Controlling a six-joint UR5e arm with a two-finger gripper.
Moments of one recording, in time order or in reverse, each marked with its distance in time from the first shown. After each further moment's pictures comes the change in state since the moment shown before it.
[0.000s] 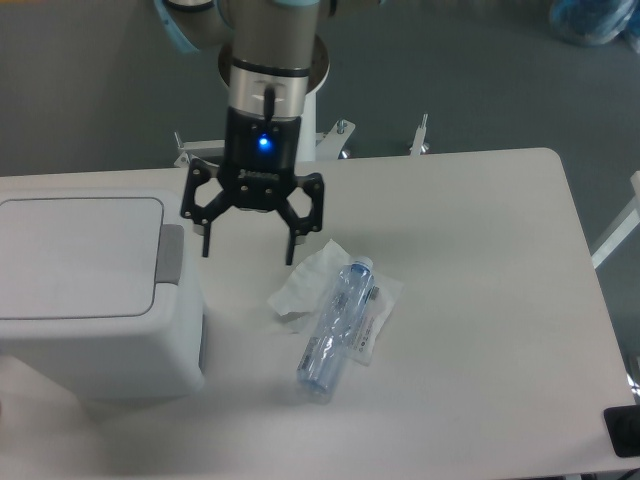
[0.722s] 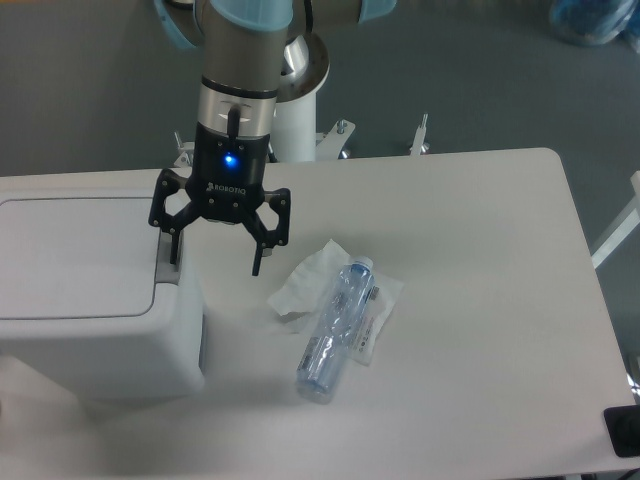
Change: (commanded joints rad) arm -0.028 -0.008 -0.012 0.003 0.003 0.003
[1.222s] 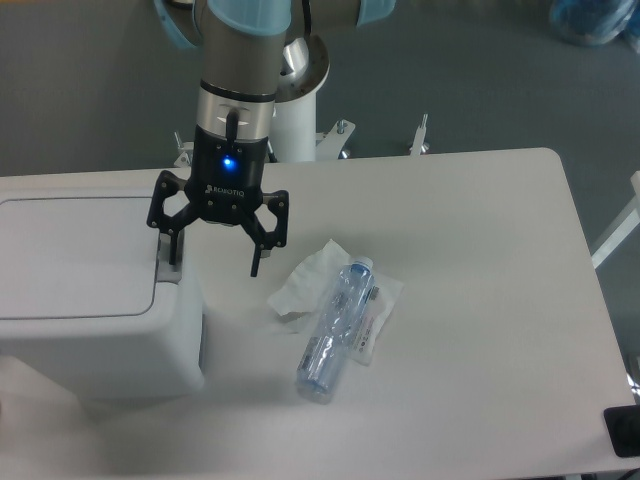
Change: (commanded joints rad) arm 0.000 0.002 -0.012 0.003 0.002 0.003
